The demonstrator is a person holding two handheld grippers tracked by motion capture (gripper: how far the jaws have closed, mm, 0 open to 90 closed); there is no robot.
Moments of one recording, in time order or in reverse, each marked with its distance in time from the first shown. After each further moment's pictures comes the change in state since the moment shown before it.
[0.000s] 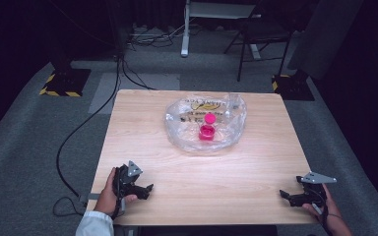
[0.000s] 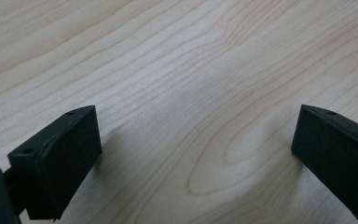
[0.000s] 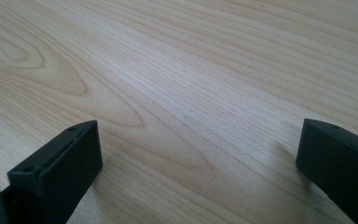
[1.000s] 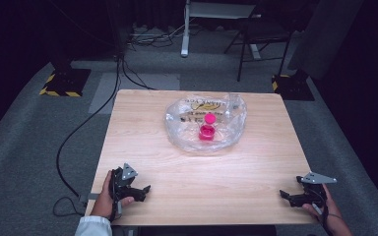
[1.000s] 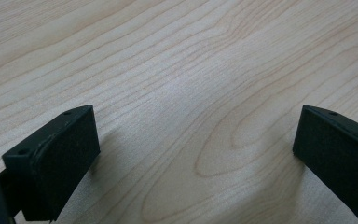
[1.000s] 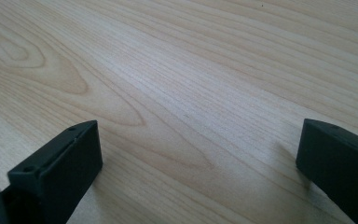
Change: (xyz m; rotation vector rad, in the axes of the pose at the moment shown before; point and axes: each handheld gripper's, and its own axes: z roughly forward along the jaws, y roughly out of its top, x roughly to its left) left arm 0.003 -0.010 -0.003 -0.049 -0.005 -0.006; right arm 0.000 0.000 0.000 0.001 0.001 -0.001
